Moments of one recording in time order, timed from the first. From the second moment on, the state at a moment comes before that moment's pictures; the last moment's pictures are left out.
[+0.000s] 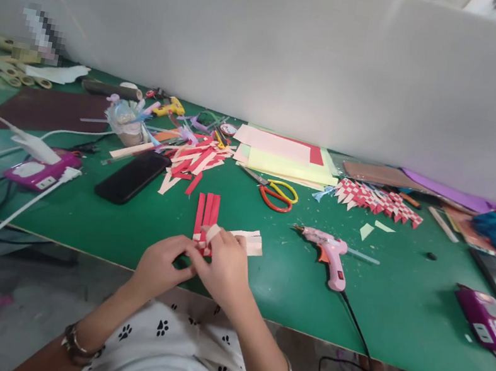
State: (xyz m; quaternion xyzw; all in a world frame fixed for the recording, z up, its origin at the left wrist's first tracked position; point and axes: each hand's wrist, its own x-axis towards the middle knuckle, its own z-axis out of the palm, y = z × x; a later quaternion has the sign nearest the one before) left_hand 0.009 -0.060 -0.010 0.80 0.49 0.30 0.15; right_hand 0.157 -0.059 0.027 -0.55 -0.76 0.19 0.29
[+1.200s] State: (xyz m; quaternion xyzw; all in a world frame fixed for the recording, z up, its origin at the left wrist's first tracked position) left_hand 0.010 -0.064 -0.015 0.85 0.45 0.26 0.00; right_hand 0.242 -0.061 -0.019 -0.64 -0.69 0.16 0.31
